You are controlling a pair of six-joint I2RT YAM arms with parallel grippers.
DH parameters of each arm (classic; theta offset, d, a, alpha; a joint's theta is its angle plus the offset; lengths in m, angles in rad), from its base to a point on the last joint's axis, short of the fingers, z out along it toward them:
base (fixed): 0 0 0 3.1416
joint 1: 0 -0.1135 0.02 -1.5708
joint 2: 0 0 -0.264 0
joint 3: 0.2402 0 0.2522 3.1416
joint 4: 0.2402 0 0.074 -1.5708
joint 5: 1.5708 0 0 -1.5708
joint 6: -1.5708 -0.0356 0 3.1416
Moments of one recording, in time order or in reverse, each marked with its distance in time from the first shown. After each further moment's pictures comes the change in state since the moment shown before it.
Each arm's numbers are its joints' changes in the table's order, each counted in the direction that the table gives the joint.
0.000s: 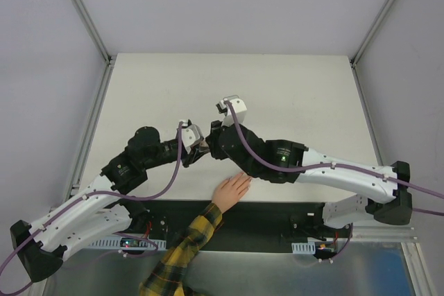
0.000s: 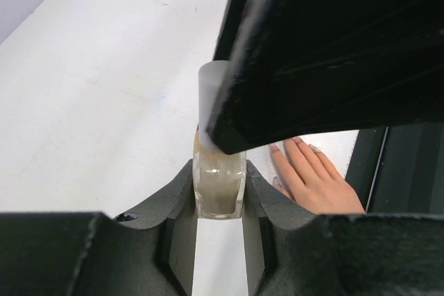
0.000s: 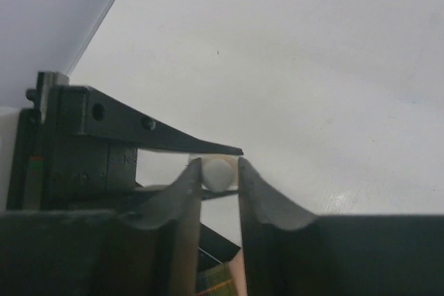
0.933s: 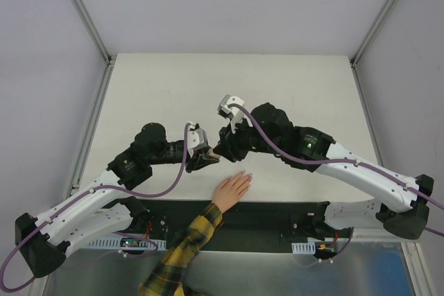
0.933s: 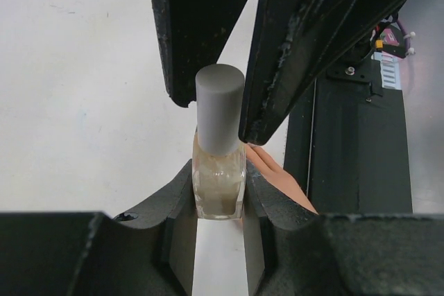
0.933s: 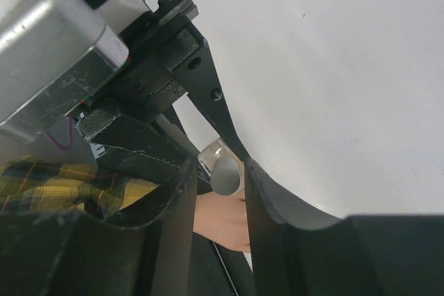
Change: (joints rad) left arm -0.008 -0.073 0.000 -0.035 0.273 0.042; right arm 0.240 0.153 -0.083 0.010 -0.757 0.462
